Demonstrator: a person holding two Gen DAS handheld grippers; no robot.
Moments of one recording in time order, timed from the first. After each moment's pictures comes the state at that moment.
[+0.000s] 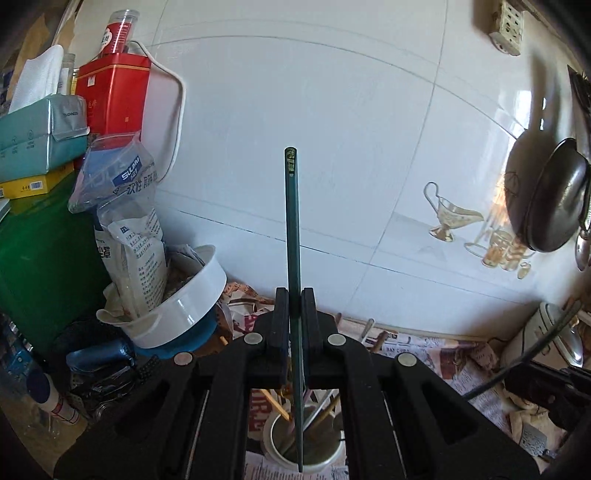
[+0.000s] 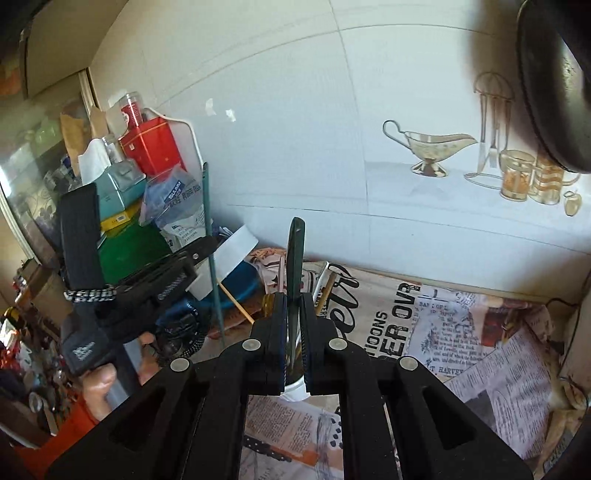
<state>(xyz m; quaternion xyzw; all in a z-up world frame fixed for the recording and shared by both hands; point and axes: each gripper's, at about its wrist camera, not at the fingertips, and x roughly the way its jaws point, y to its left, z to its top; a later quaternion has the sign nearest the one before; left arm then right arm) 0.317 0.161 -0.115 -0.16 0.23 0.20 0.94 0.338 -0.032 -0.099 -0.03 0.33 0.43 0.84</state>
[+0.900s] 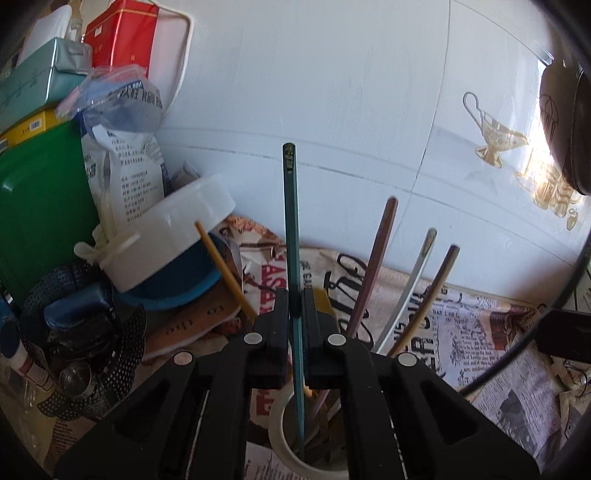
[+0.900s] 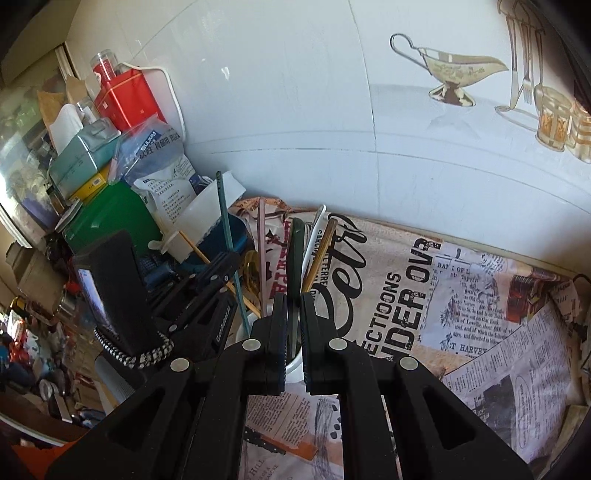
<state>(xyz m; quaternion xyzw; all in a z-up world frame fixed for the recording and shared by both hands) 0.336 0.151 -0.219 -0.15 0.28 0.24 0.92 0.367 -0.004 -0.153 -0.05 0.42 0.43 0.80</state>
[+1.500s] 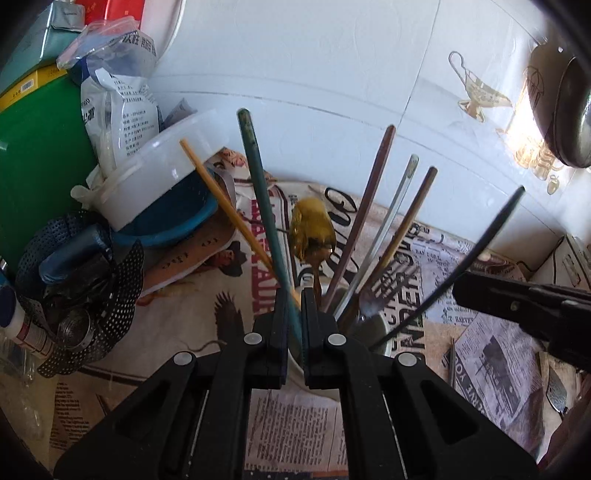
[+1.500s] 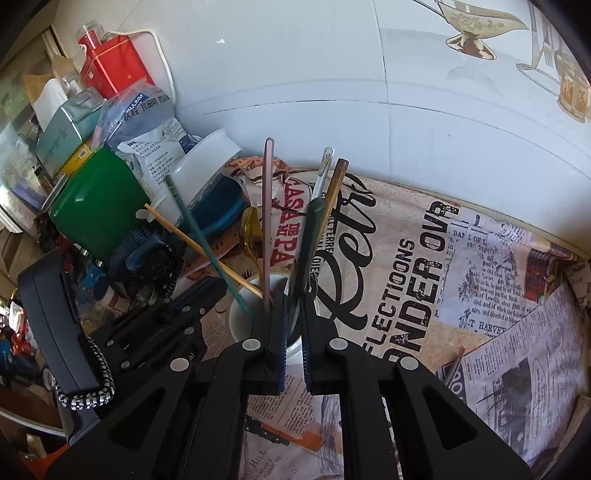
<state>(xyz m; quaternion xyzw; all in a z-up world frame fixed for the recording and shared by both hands) 0.310 0.140 -0.229 -0.18 0.37 0.18 0.89 0.368 0.010 -0.186 -0.08 0.46 0.42 0.78</state>
